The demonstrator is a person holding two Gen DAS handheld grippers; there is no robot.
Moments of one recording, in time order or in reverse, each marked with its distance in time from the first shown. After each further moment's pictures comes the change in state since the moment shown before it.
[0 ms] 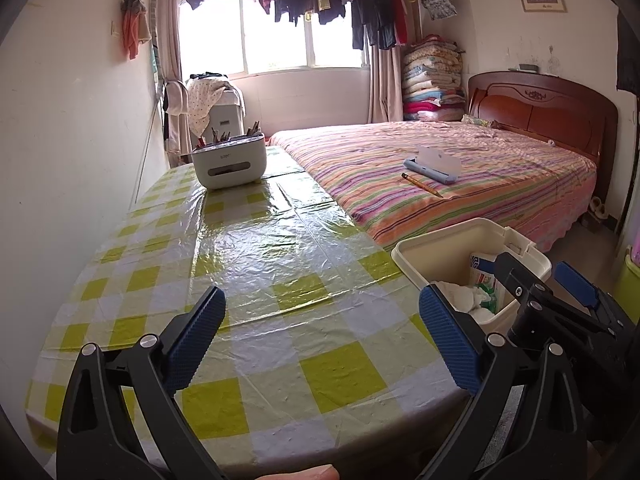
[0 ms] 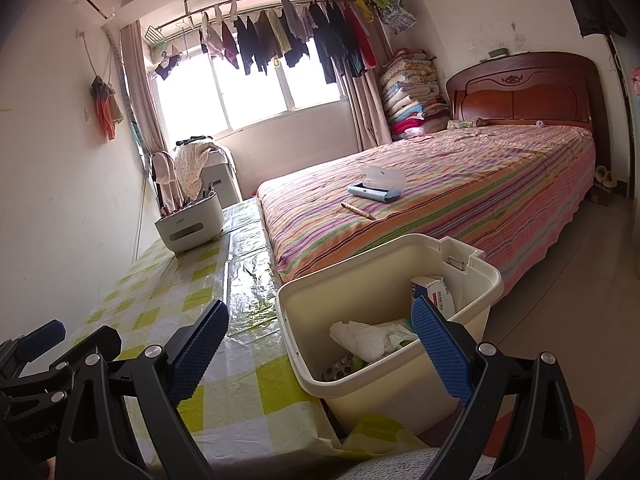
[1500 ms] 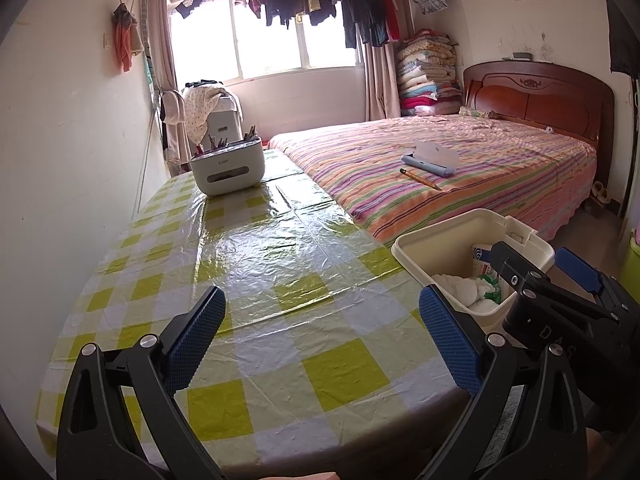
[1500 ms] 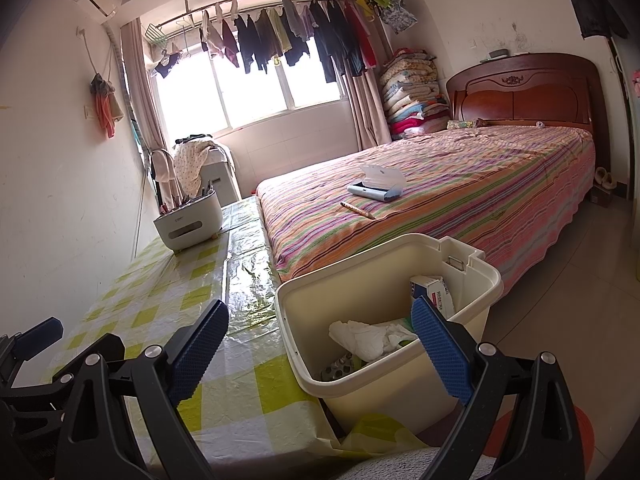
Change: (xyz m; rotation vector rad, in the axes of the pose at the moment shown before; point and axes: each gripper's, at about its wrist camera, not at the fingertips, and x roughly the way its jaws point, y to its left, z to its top) left arm 0.000 -0.005 -0.002 0.052 -0.006 0.019; right arm 0.005 -0.003 -0.001 -0.009 0.006 -0.001
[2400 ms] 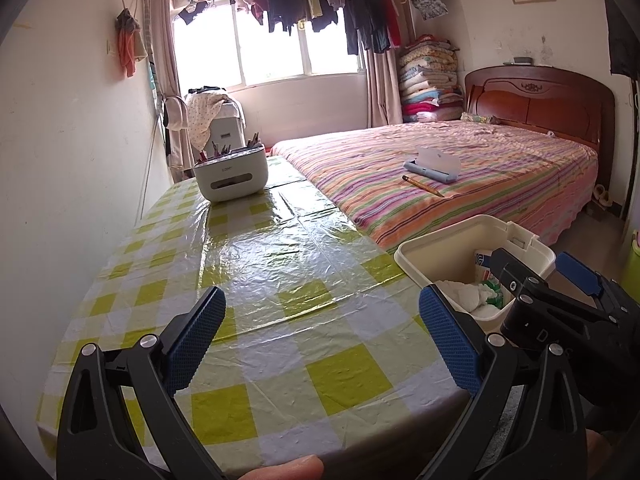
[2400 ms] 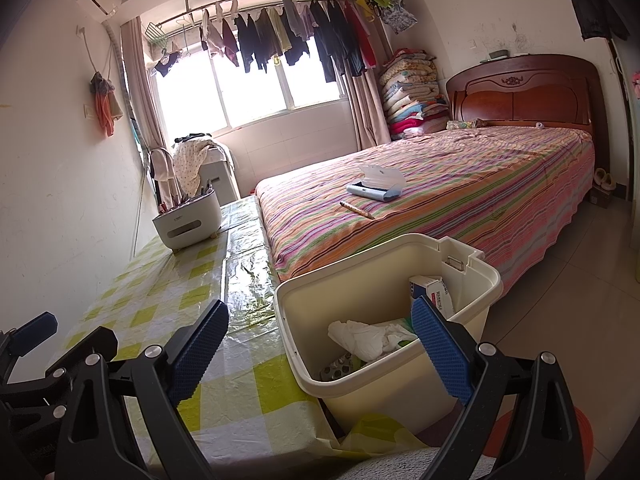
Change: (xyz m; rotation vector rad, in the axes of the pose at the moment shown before) left arm -0.003 -0.001 -0.001 0.001 -0.027 0.010; right arm 0.000 0.000 0.000 -0.001 0.001 -0.001
